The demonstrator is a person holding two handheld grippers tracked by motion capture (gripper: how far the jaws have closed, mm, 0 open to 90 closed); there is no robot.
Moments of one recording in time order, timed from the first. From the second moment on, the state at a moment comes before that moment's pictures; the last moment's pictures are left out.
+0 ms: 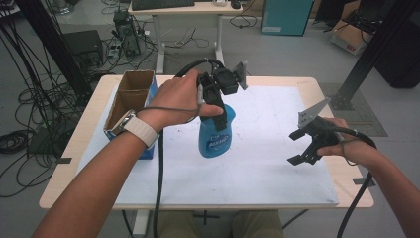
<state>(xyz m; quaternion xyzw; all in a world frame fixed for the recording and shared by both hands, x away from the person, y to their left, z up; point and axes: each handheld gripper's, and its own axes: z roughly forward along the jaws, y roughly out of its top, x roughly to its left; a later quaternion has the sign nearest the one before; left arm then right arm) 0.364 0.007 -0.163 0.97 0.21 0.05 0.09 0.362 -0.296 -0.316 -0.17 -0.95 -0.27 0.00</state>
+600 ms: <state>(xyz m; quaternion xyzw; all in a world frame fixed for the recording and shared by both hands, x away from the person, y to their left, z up) 0.388 0.045 -0.111 0.94 0.33 0.08 0.08 0.369 -0.301 -0.300 -0.17 -0.96 -0.23 -0.01</state>
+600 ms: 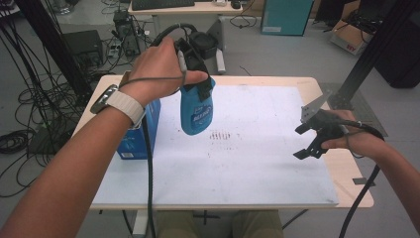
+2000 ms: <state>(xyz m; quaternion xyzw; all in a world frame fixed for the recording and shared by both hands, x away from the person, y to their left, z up) 0.431 0.155 -0.051 0.79 0.60 0.14 0.07 0.379 -0.319 -0.310 -0.19 -0.95 -0.23 -0.02</state>
